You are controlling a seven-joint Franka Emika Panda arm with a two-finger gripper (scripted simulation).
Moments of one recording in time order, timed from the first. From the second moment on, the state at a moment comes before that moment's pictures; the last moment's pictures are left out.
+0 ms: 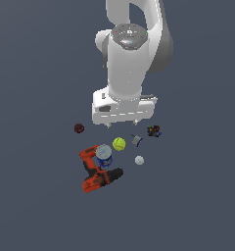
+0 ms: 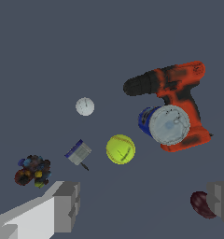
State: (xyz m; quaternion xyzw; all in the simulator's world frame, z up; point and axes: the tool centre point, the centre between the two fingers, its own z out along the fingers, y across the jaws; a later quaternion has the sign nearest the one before) arm 0.007 0.016 0.242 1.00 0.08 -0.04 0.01
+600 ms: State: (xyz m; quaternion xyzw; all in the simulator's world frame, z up) arm 0.045 0.069 0.137 0.97 0.23 -0.02 0.01
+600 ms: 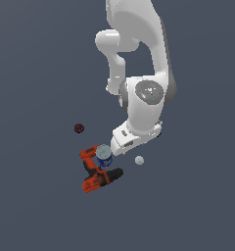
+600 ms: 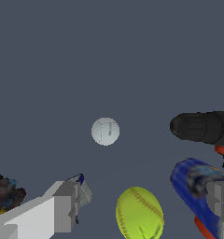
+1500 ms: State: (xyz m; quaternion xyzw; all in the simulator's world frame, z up) arm 0.053 0.106 0.071 0.95 0.32 0.00 0.00
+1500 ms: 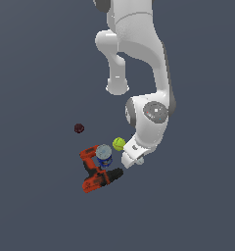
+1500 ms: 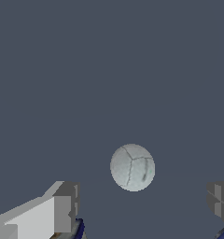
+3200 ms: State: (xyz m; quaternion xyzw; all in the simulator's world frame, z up) arm 0.054 0.106 0.034 0.95 0.32 0.00 0.00
